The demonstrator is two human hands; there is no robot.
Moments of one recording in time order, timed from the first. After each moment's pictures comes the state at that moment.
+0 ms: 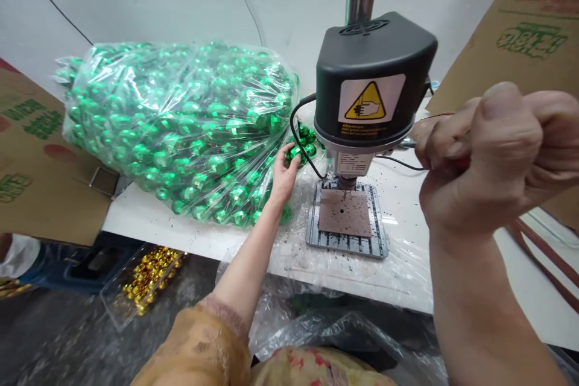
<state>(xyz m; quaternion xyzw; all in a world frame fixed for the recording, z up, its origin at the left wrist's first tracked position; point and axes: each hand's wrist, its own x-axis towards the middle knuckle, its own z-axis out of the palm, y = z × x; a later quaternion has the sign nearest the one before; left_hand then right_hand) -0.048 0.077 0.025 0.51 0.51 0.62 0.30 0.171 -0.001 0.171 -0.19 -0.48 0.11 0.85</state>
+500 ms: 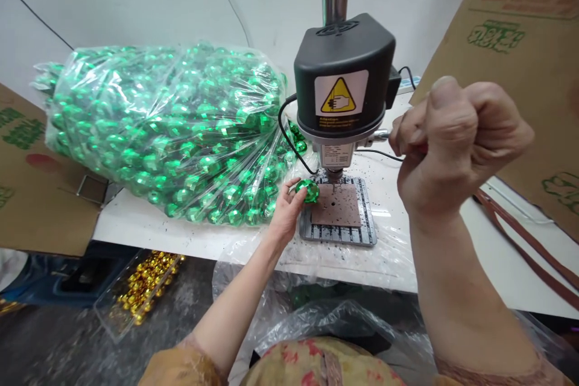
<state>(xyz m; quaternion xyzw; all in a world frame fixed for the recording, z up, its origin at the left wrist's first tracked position) -0.010 -0.022 0.012 0.40 0.47 0.59 0.52 0.176 0.004 0.169 -0.14 -0.52 0.10 0.84</state>
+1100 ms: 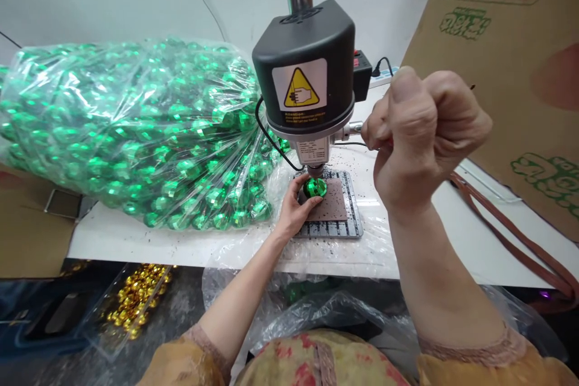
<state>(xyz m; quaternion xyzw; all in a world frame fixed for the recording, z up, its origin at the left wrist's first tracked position) 0.011 0.000 -0.025 0.59 0.44 0.53 0.42 0.174 -0.003 0.169 -0.17 -0.53 0.11 0.82</state>
